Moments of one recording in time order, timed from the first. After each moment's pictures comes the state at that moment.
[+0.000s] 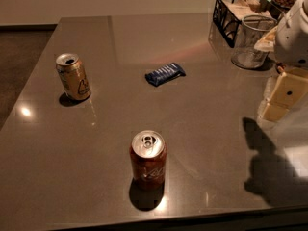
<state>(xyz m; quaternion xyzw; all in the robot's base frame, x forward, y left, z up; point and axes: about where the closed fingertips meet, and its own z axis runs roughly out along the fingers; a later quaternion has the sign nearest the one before) 0.438 -0.217 0.976 -0.60 0.78 -0.03 0.16</state>
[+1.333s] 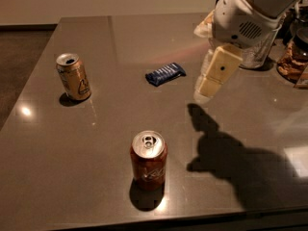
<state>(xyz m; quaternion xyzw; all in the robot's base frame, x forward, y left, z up) 0.485 -0.107 0.989 -0.64 0.73 0.07 0.23</state>
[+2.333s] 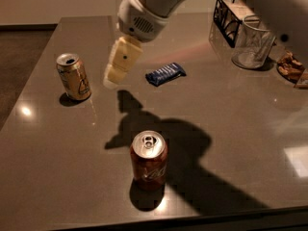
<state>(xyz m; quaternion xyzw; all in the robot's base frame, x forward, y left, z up) 0.539 0.061 0.982 -0.66 0.69 0.14 0.28</state>
